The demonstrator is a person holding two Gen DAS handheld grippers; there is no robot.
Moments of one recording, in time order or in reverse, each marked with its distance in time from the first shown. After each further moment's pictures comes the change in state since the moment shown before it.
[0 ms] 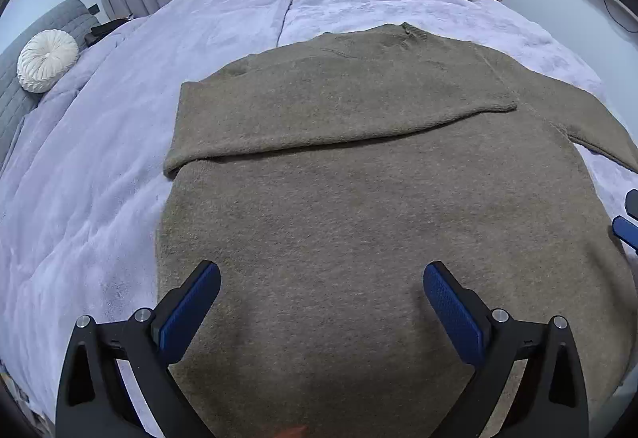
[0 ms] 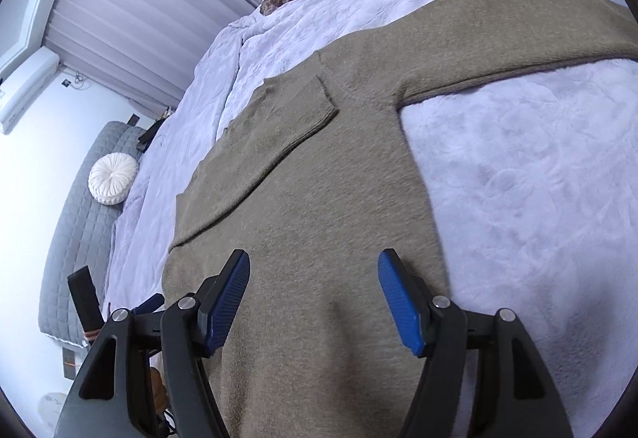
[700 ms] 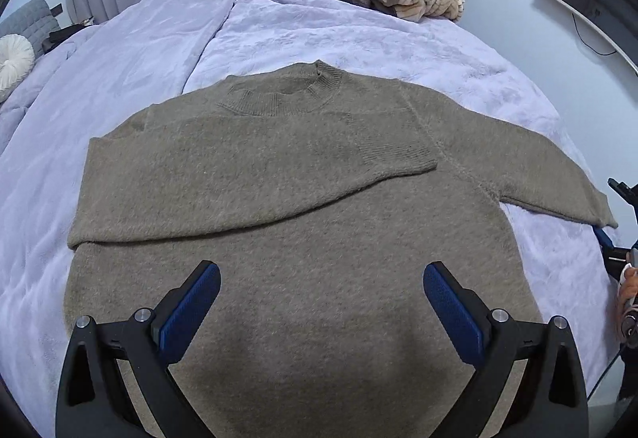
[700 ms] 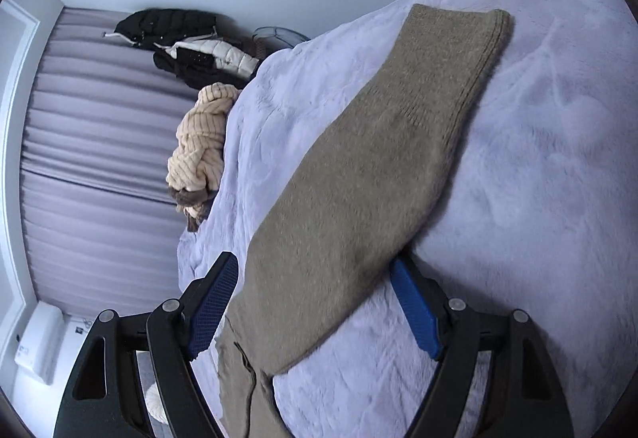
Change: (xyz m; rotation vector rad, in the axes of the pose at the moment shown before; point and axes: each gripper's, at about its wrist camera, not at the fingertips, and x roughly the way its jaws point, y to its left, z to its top) left arm 0.000 -0.072 0.064 -0.014 -0.032 -0.182; right arm -0.101 -0.223 0.099 0.659 -0.477 0.034
